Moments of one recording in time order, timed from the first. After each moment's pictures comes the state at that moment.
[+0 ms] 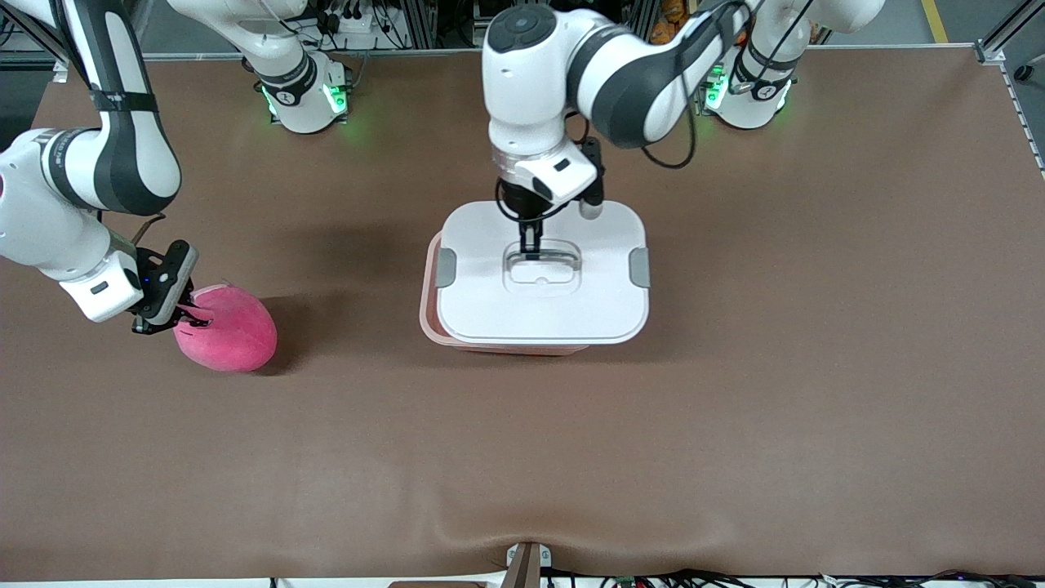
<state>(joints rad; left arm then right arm) -0.72 0.40 -0.13 -1.41 0.25 1.94 -2.44 -0.02 0.13 -0.06 -2.03 0.08 2.21 -1.48</state>
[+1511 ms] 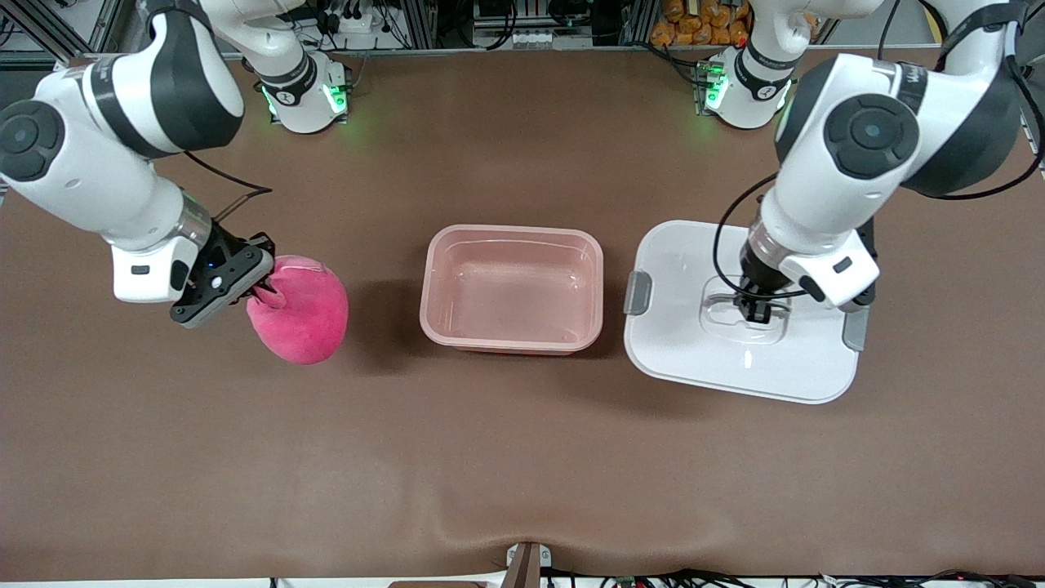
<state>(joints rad) -0.26 0.28 -0.13 -1.49 0.12 1.77 -1.75 0.27 0.12 -0.04 -1.73 0.09 1.91 -0.50</state>
